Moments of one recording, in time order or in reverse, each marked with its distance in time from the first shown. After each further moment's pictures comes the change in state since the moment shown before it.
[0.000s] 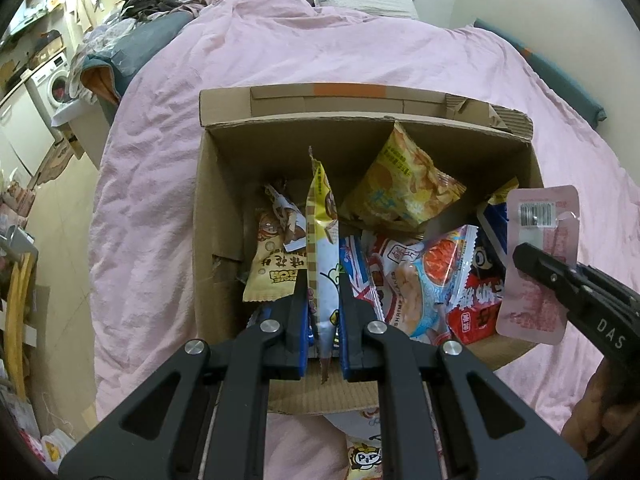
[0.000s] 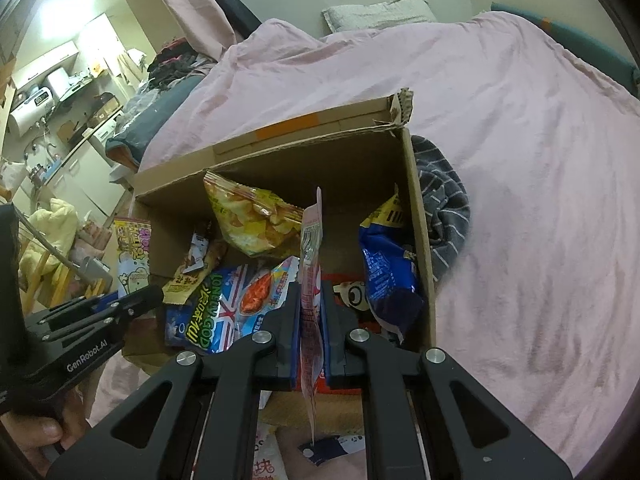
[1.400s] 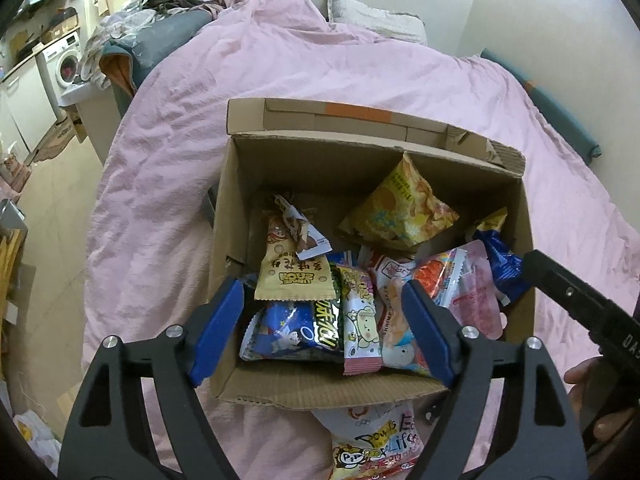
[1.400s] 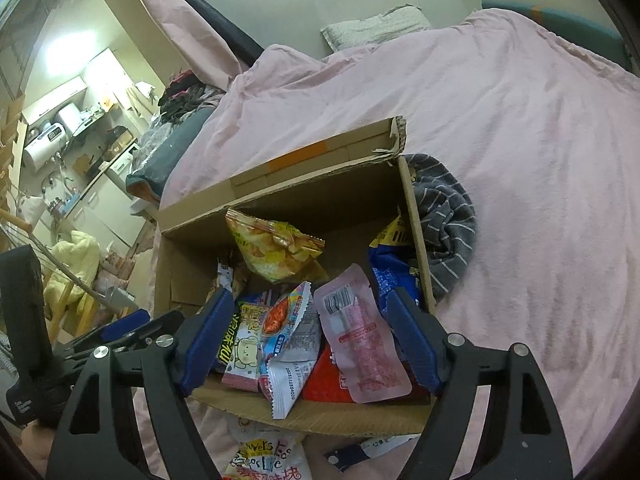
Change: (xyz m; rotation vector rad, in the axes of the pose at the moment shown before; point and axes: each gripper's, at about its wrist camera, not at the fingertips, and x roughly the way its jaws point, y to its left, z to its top) left arm -0.018 0.016 0.000 -0.101 -0.058 -0.057; right arm -0.021 -0.010 0.005 0.073 -0.076 0.088
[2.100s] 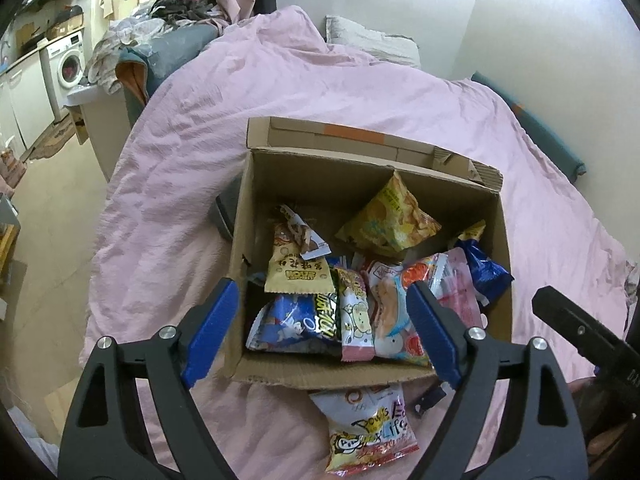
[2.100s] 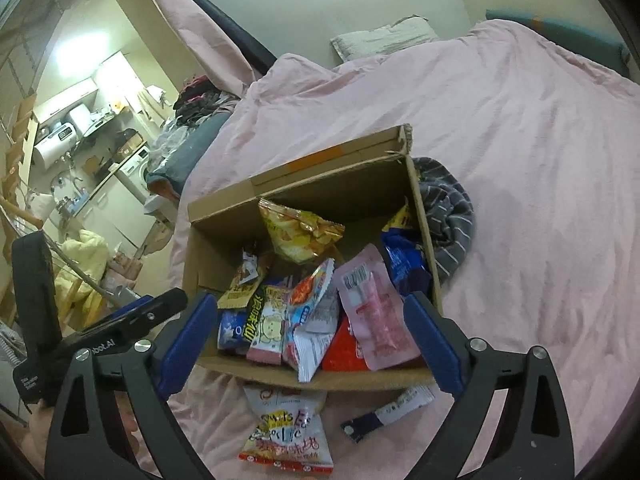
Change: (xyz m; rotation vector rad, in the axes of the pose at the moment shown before) left arm -0.036 0.011 -0.013 -0.021 -0.075 -0.040; right arm -0.041 0.017 -0.023 -0.010 -0.032 0.016
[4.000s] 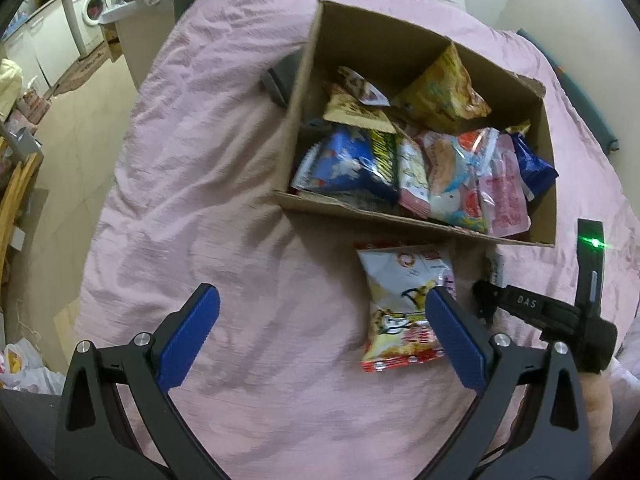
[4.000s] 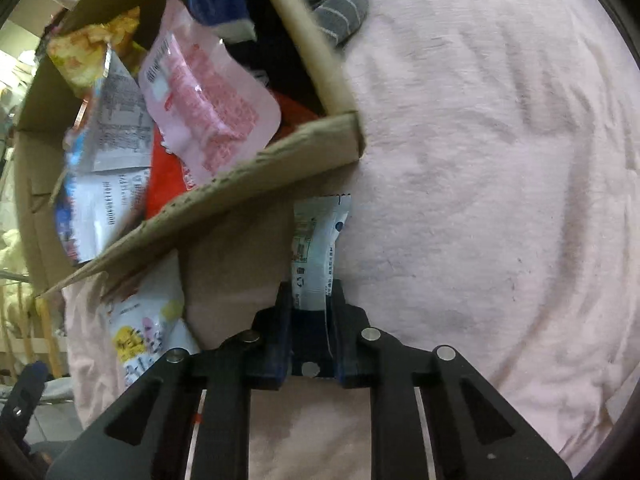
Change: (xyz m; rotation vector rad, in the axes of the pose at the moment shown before) left arm 0.005 0.021 -0.088 -0.109 0.264 0.092; right arm 0.089 -0.069 -0.096 0.269 0.454 -0.281
